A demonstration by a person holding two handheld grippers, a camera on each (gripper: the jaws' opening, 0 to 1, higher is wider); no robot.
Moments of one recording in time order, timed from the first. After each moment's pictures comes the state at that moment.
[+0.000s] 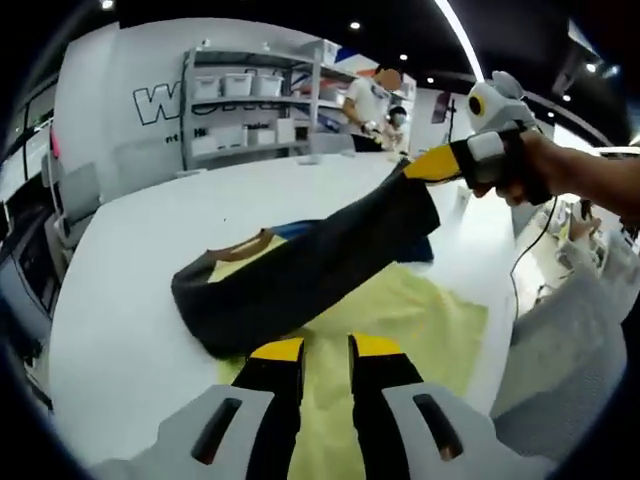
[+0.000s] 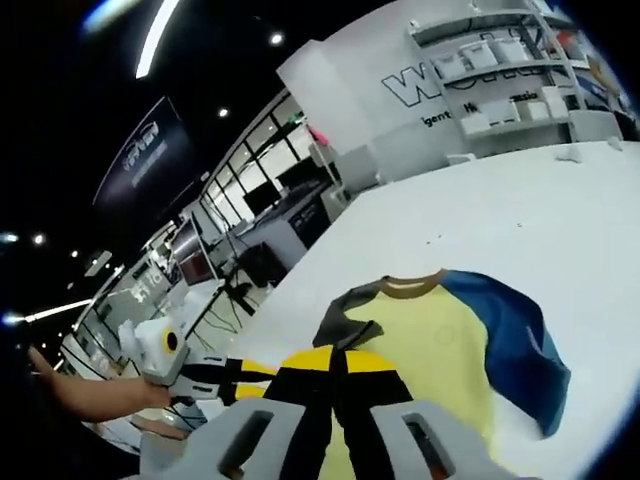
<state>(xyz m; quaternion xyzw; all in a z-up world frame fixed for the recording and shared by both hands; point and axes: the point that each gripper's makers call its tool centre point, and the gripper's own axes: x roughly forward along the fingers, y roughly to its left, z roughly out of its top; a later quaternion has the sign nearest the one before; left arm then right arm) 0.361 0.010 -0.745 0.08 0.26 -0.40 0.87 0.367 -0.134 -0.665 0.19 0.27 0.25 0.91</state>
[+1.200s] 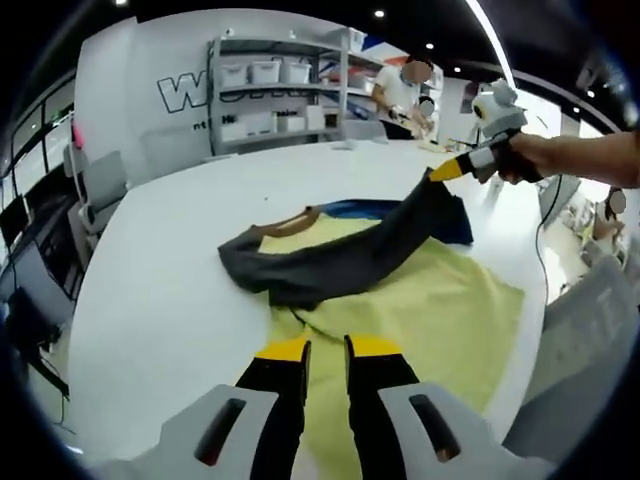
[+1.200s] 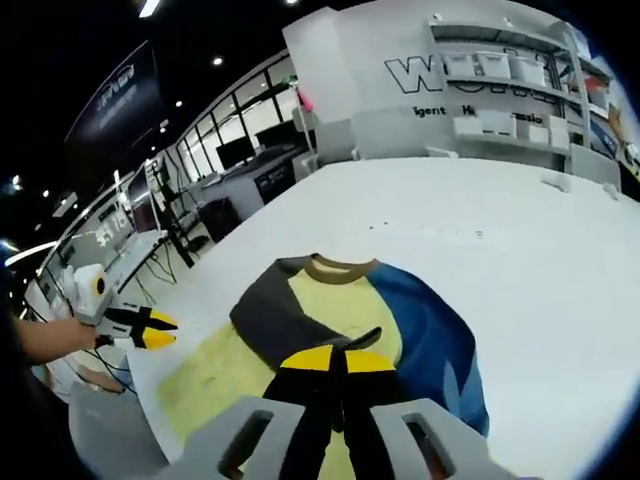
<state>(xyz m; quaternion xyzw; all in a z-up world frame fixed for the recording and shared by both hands) 0.382 0.050 -0.760 0.10 0.28 -0.35 0.89 0.419 -0.200 -0.732 0.07 0.33 0.21 0.92</state>
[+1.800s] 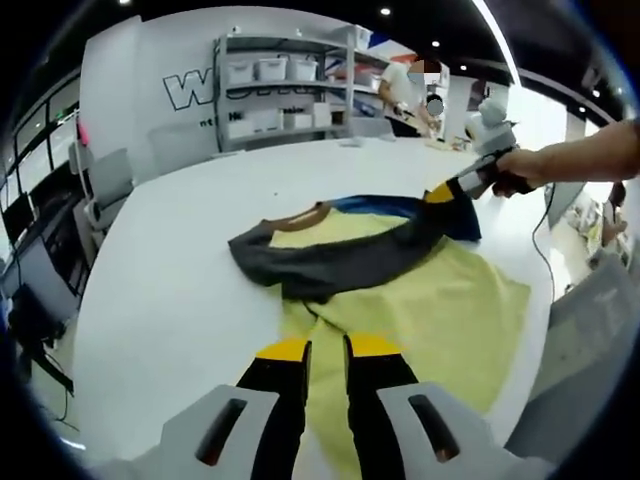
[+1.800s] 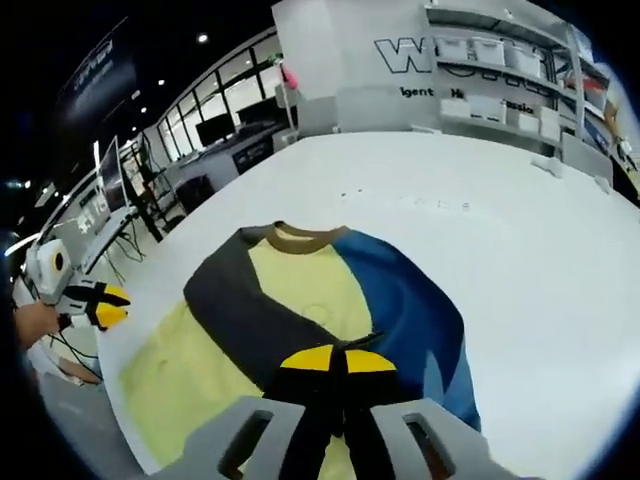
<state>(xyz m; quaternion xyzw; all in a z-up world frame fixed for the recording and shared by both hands) 0.386 0.058 -0.765 0.10 0.28 -0.34 0.89 0.435 -0.222 -0.782 0.04 0.37 0.16 0.91</state>
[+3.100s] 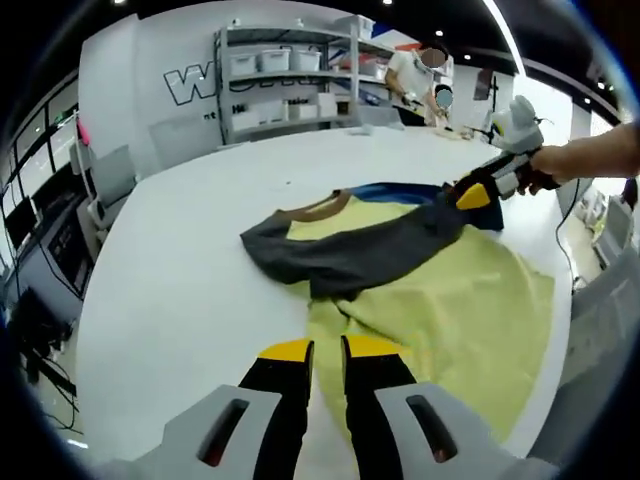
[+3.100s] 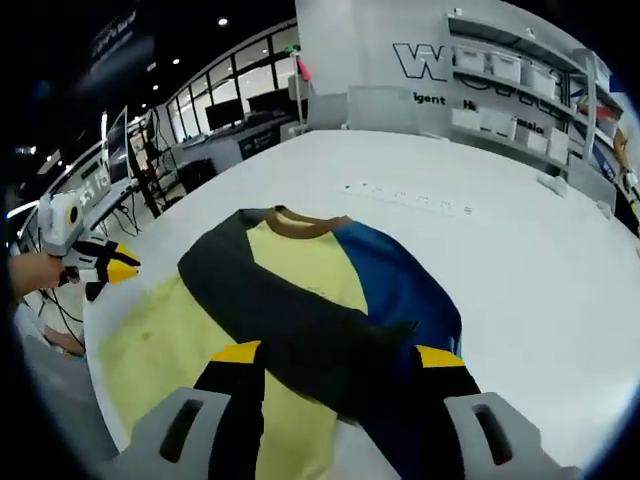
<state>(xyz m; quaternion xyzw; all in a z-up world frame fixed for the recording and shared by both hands) 0.421 0.066 -0.786 0.12 0.30 -0.33 0.89 0.418 -0.221 -0.787 -0.01 0.36 0.18 0.92</state>
